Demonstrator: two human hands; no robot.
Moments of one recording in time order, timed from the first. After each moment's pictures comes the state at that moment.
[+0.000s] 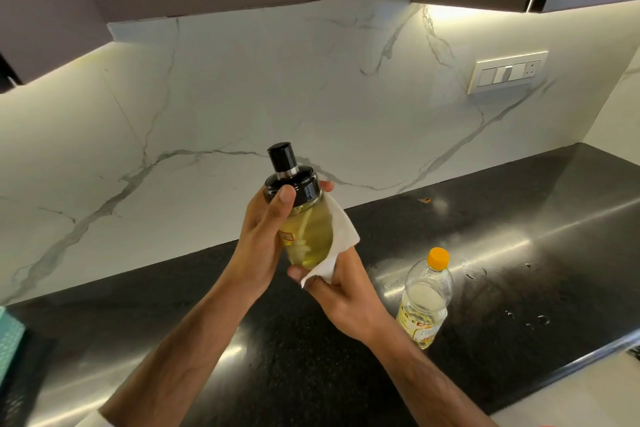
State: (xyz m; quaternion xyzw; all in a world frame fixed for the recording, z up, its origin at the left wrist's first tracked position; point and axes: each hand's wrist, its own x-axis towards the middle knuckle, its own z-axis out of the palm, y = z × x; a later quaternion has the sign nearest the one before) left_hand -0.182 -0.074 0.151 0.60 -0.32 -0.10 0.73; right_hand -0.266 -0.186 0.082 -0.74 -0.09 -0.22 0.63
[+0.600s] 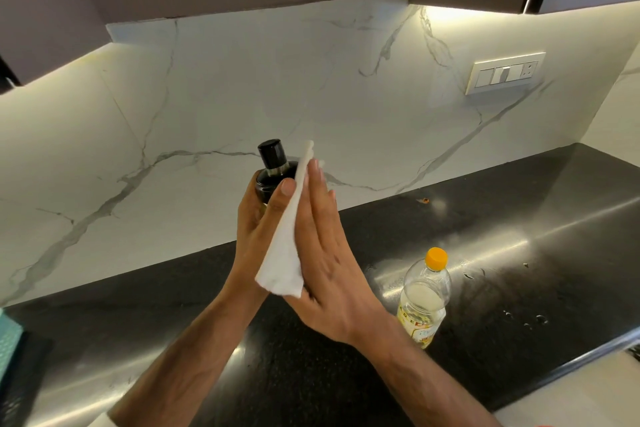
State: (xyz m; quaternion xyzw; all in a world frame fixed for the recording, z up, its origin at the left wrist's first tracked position) left_hand -0.189 -0.076 0.149 0.57 -0.30 -0.10 0.75; right_hand -0.266 -0.173 0.120 -0.87 -0.15 -0.34 0.31
